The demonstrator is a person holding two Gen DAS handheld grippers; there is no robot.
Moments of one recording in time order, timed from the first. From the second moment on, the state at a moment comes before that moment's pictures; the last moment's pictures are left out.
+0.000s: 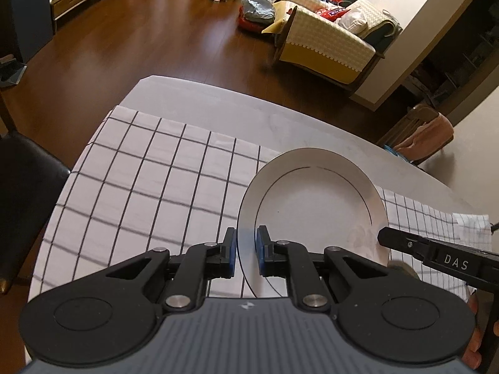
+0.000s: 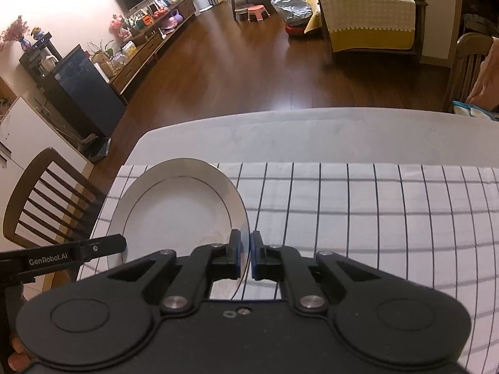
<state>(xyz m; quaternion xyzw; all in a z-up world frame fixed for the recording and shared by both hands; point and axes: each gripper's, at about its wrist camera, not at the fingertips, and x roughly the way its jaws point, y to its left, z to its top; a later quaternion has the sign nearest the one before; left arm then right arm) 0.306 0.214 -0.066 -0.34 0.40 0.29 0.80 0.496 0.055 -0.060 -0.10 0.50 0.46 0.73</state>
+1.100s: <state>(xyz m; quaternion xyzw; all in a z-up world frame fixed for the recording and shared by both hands) 0.096 0.085 -0.093 -0.32 0.46 0.18 0.81 0.273 -0.101 -0.074 -0.06 0.54 0.38 0.75</state>
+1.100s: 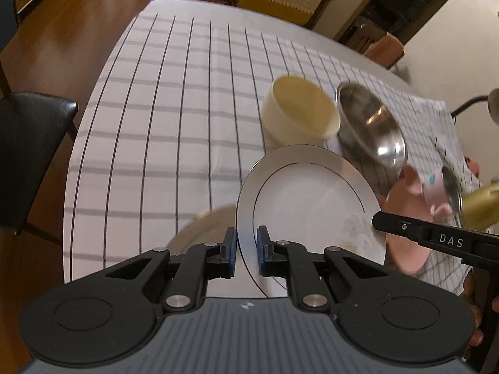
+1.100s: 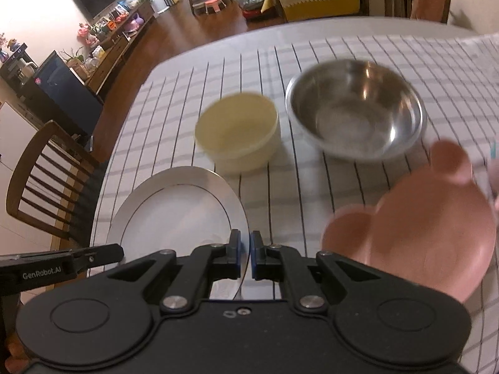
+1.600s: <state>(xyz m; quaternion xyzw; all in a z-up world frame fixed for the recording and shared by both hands) 0.048 0.071 -0.138 -0.32 0.50 0.17 0.79 0.207 -0.128 -0.112 -0.07 0.57 0.38 0.73</state>
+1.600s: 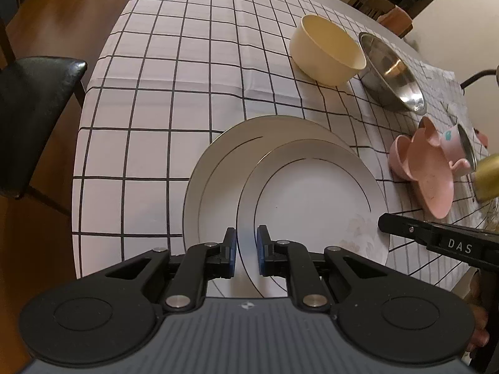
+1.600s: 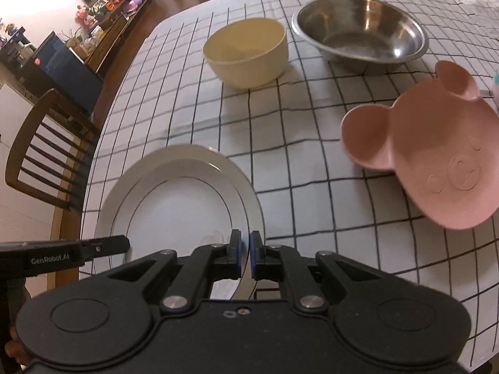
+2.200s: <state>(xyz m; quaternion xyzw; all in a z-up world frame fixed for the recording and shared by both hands) 0.050 0.084 -0.147 -0.32 0.51 0.17 0.78 0.212 -0.119 -0.130 -0.06 0.58 0.37 0.73</state>
